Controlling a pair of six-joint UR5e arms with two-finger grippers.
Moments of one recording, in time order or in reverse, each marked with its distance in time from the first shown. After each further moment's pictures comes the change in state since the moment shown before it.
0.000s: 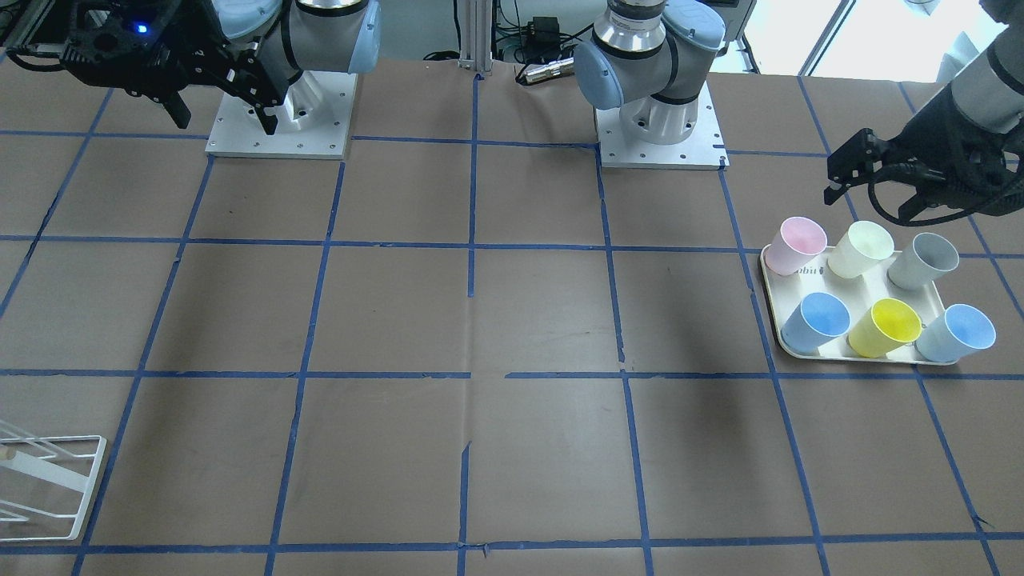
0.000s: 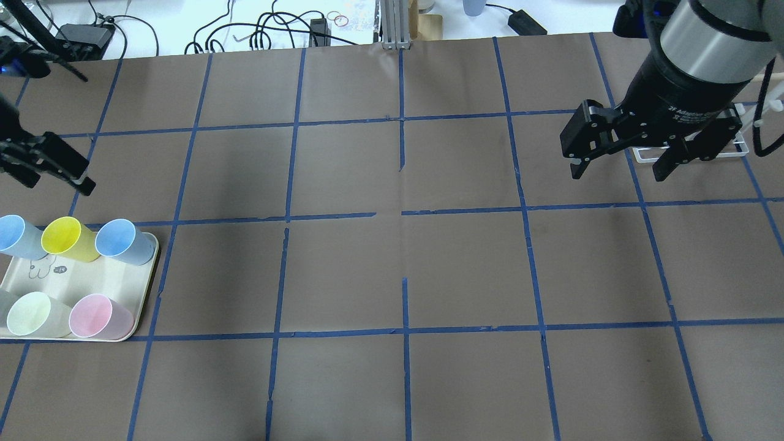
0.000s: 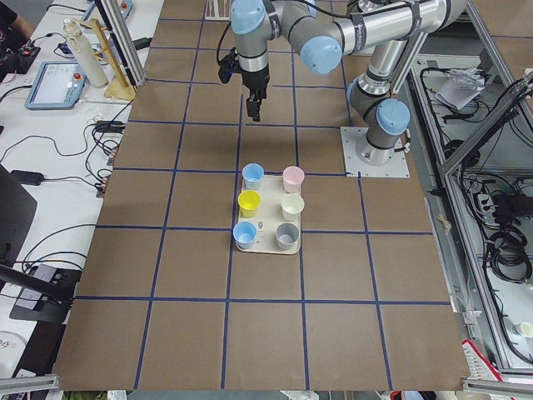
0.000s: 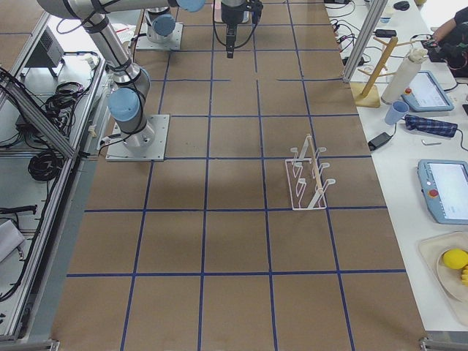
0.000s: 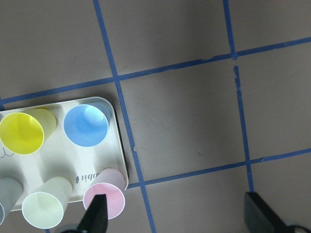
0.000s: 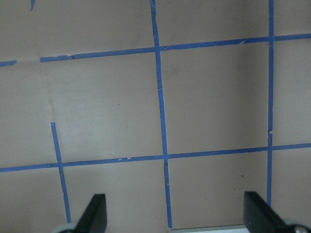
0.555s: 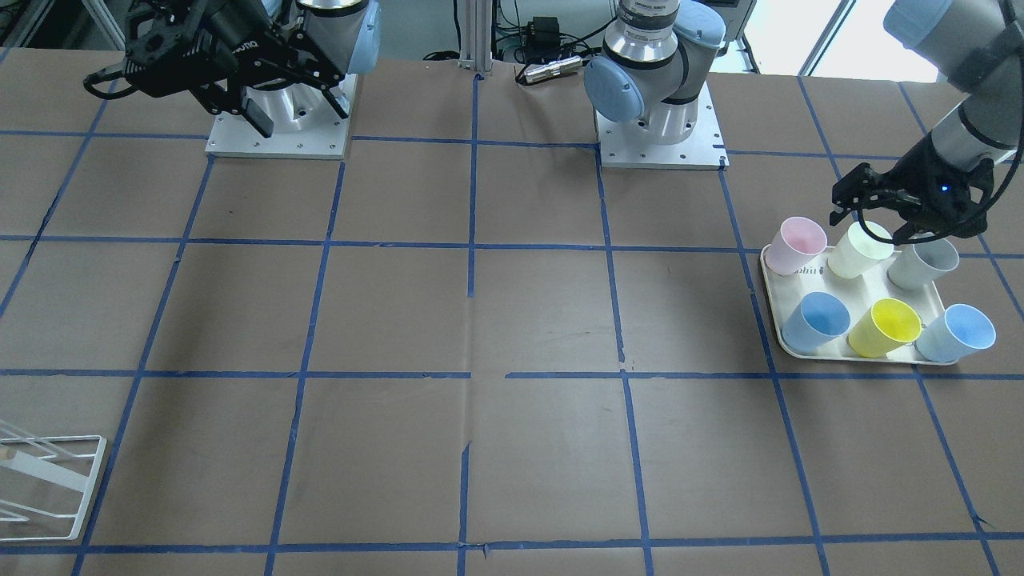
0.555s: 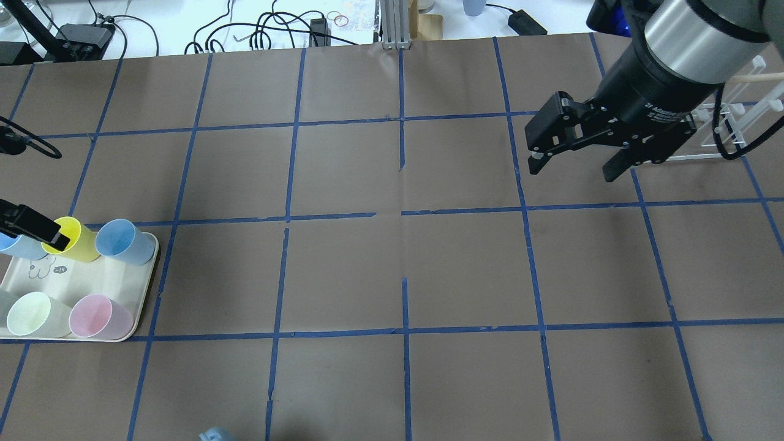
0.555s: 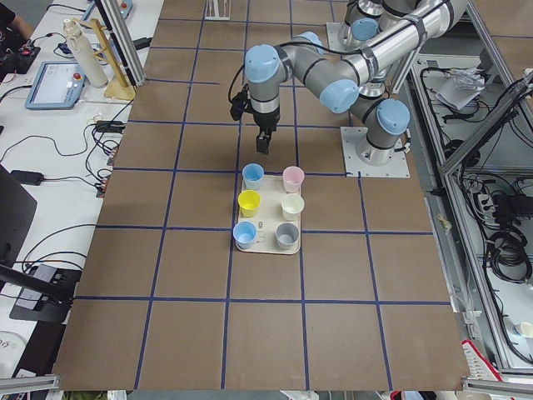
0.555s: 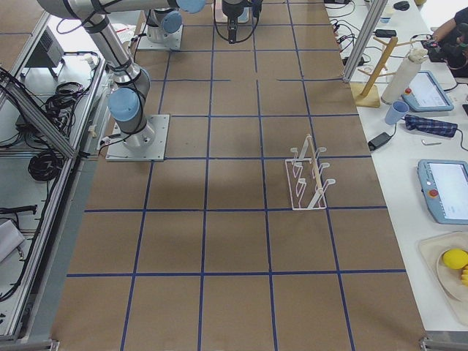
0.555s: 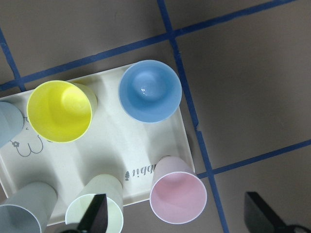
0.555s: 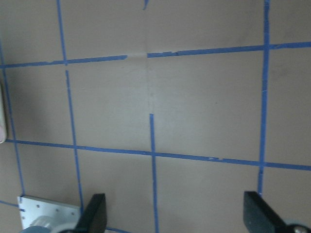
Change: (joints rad) left arm 0.182 0.025 -0.316 0.331 0.000 0.303; right arm -0.007 0.004 0.008 0.002 0.418 -0.071
